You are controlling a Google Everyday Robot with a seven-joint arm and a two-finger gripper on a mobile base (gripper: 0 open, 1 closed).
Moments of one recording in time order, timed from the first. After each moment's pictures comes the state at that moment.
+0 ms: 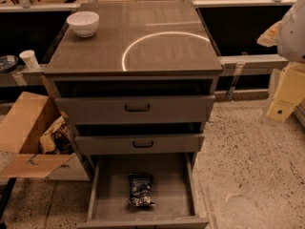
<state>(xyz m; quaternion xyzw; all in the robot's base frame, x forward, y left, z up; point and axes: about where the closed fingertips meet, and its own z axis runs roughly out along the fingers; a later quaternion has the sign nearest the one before) 0.438 -0.217 0.976 -0.60 0.78 -0.03 0.16</state>
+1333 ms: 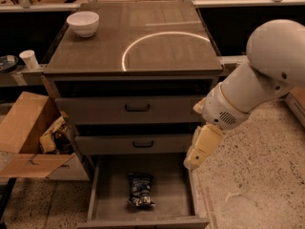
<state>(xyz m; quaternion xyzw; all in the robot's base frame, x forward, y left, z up) 0.435 -0.104 0.811 -0.56 0.79 0.19 0.16</state>
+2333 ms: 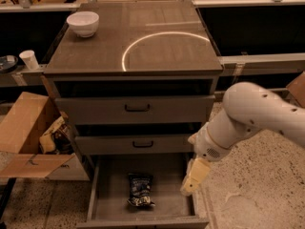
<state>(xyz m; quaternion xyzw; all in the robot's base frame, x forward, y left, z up) 0.429 -0.108 0.679 -0.56 0.79 0.21 0.12</state>
